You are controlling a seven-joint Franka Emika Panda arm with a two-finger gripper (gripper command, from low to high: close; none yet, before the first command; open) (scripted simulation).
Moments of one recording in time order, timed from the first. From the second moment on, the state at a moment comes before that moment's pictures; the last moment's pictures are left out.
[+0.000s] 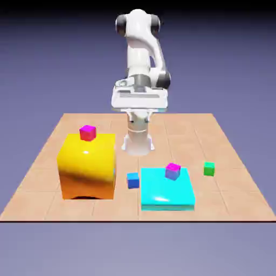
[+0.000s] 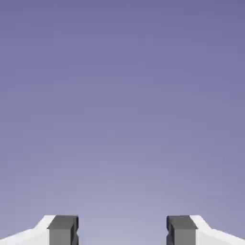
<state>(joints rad) 0.01 -0.55 0.00 -2.82 0.00 3.03 0.79</state>
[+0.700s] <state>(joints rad) -0.05 -0.20 0.00 -2.92 0.06 2.92 1.71</state>
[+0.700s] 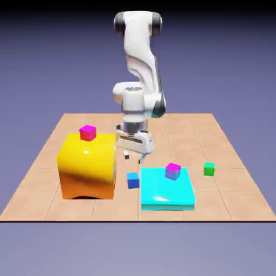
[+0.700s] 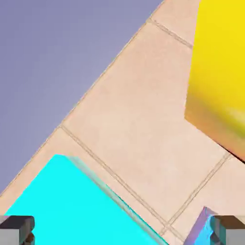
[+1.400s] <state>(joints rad) -0.12 0.25 0.08 -2.90 0.20 3.15 1.95</state>
